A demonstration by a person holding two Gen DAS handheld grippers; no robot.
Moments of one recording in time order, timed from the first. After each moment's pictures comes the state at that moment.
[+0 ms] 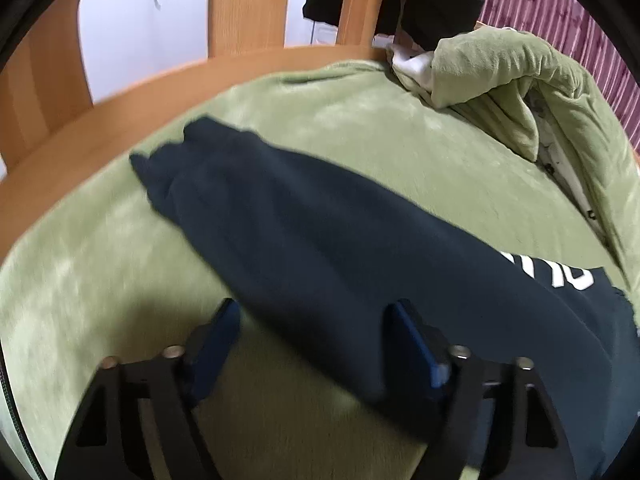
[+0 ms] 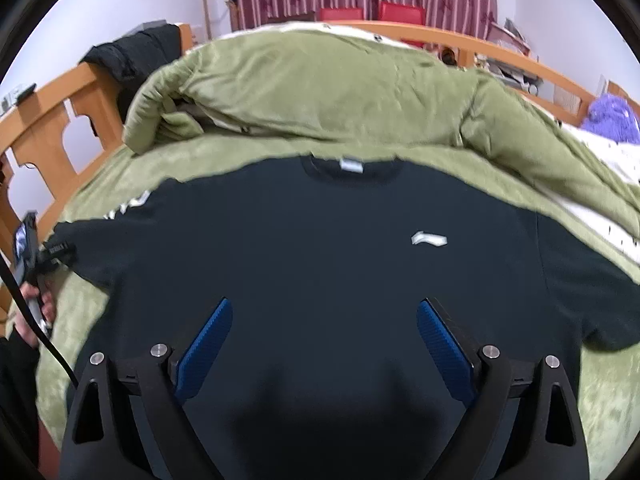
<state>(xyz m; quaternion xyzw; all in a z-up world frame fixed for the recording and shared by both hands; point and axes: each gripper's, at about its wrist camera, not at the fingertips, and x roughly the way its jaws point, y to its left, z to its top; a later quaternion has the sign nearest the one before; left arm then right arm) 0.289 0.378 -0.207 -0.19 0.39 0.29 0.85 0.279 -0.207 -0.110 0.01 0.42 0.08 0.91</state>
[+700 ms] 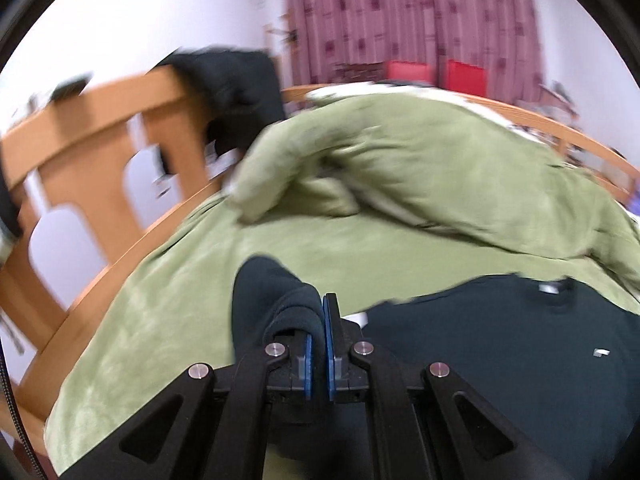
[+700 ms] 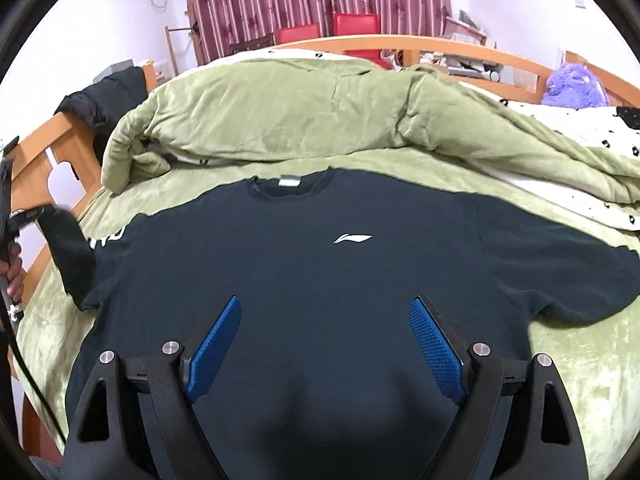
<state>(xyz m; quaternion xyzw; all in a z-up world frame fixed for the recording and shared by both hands) 0.326 0.144 -0.027 -0.01 0.31 0.15 0.94 0.250 -0.298 -0.084 0.06 0.38 0.04 0.92</state>
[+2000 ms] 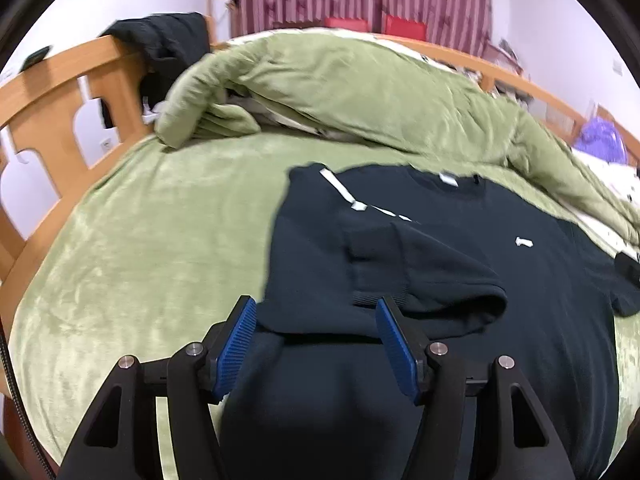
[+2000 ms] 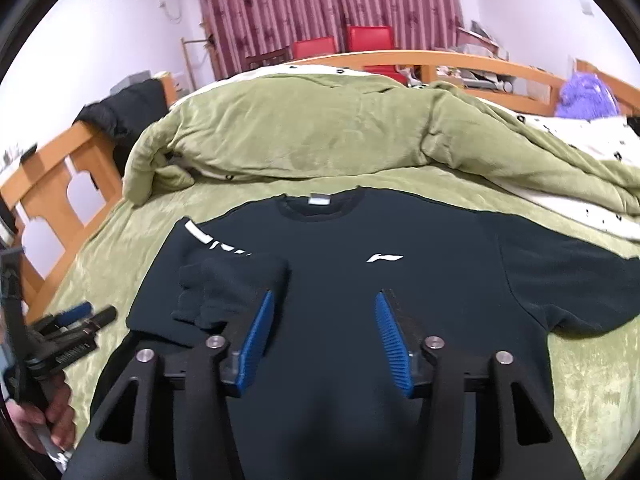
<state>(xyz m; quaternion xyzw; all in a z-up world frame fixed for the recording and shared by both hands) 0.224 0.048 -0.086 -0.03 0.39 0.07 0.92 0.245 -0.262 -0.064 0.07 0.36 0.07 0.93</state>
